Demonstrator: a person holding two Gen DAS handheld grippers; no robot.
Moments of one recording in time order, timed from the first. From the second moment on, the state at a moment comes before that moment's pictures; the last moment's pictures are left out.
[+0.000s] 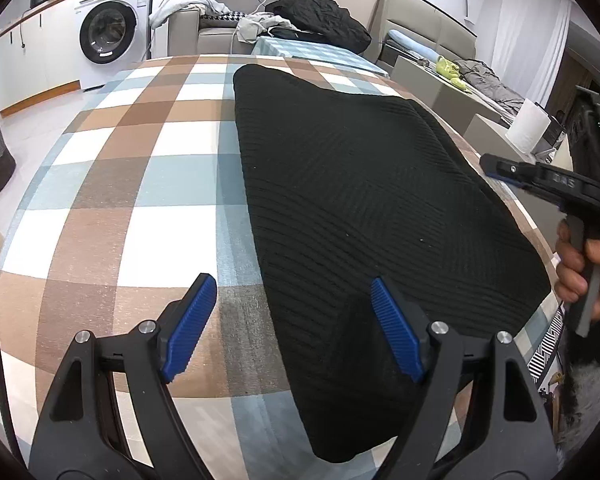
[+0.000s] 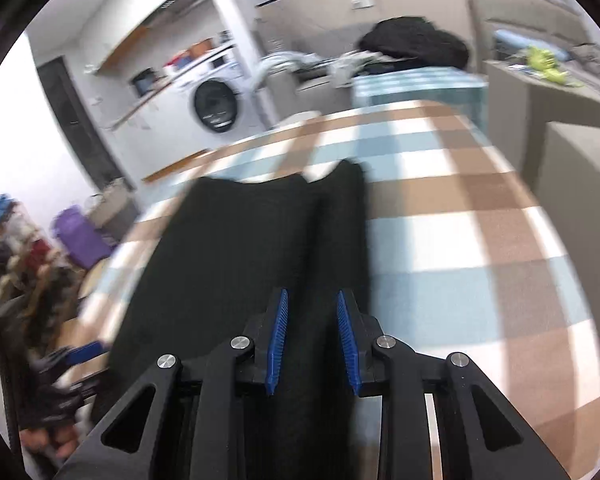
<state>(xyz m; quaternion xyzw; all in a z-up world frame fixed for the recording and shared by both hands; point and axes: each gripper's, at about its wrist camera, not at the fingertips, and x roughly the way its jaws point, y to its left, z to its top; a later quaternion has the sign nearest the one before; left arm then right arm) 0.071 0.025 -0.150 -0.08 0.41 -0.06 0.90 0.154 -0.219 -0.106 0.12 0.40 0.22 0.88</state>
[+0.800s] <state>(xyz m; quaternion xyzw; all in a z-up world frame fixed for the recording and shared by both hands) 0.044 0.028 -0.157 -0.09 0.43 -0.07 0.90 0.077 -0.223 -0.127 0.14 0.43 0.31 0.84</state>
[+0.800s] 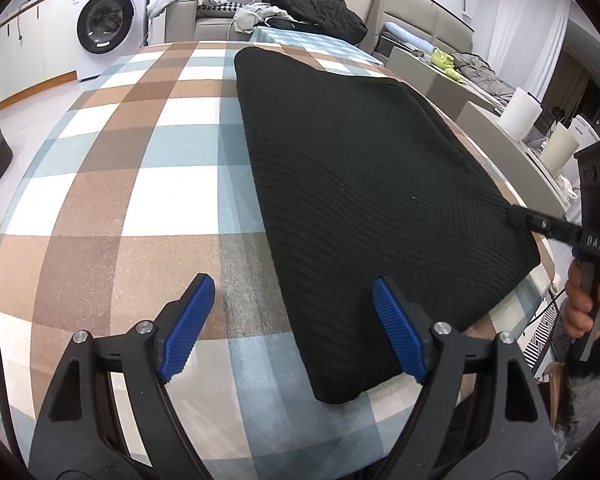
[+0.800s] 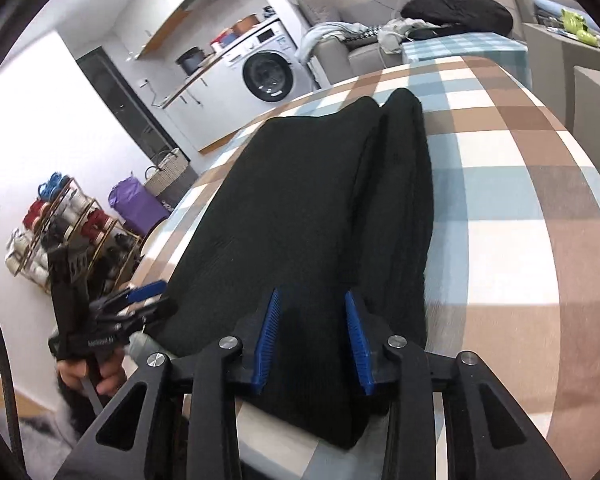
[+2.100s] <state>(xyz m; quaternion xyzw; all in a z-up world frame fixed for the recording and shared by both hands) 0.030 -0.016 -0.157 -0.01 0.42 -0.11 0.90 0.033 -0.250 -0.139 0.13 0.43 0.29 0.85</state>
